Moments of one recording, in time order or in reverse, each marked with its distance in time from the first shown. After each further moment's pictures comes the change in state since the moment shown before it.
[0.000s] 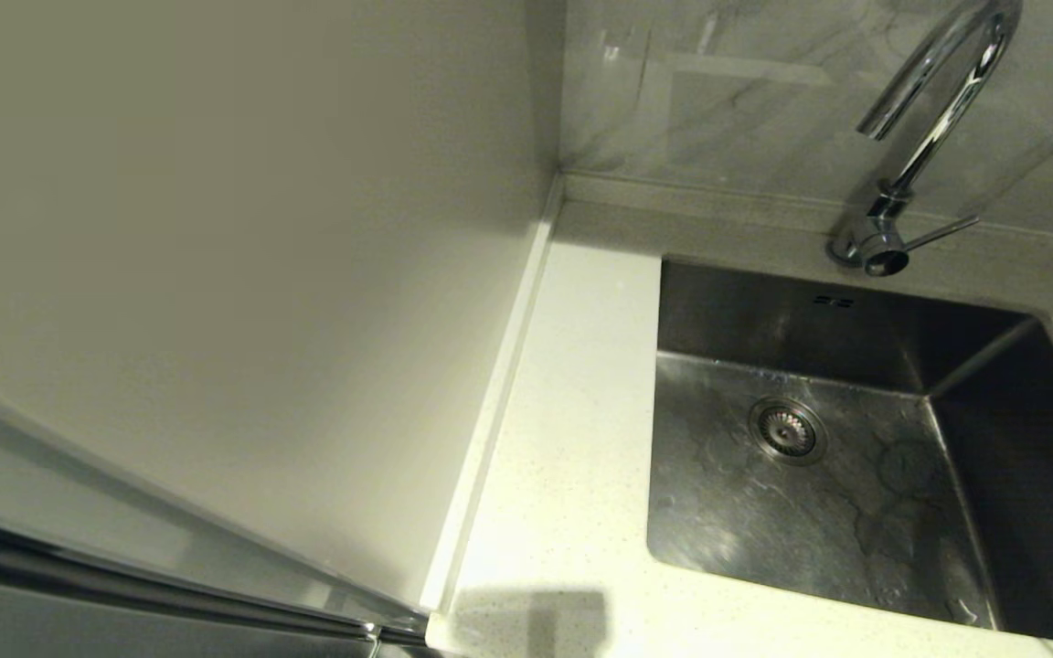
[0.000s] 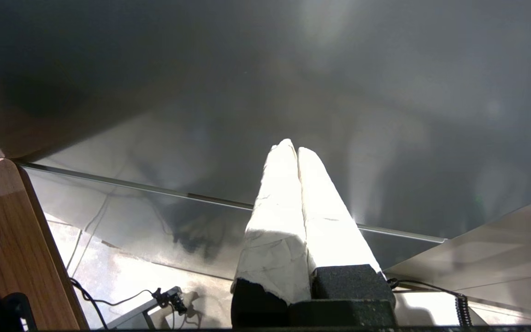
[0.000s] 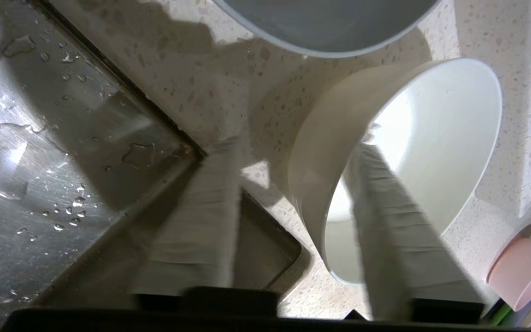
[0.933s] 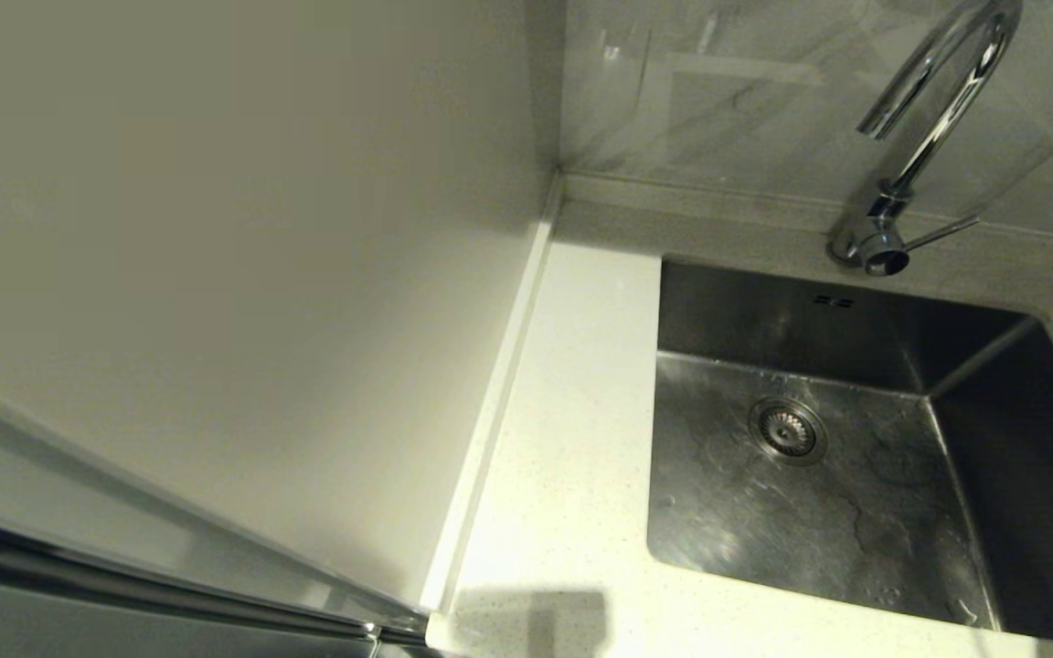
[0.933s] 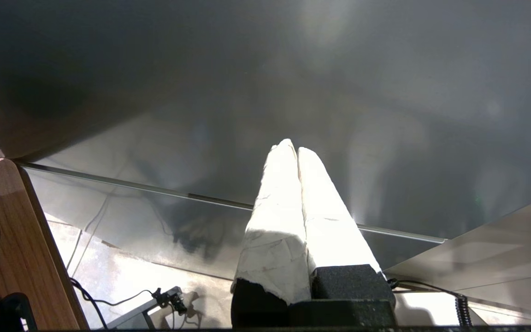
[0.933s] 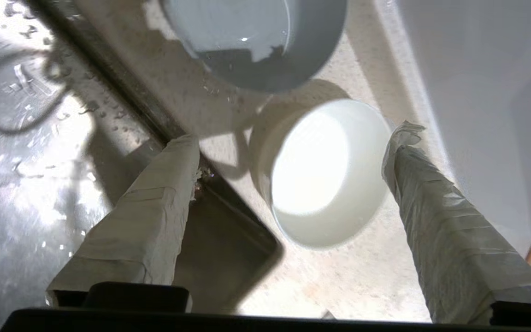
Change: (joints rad) left arm 0.000 0.000 0.000 0.000 0.000 0.000; right arm -0.008 -0.193 -0.068 0.016 -0.004 -0.054
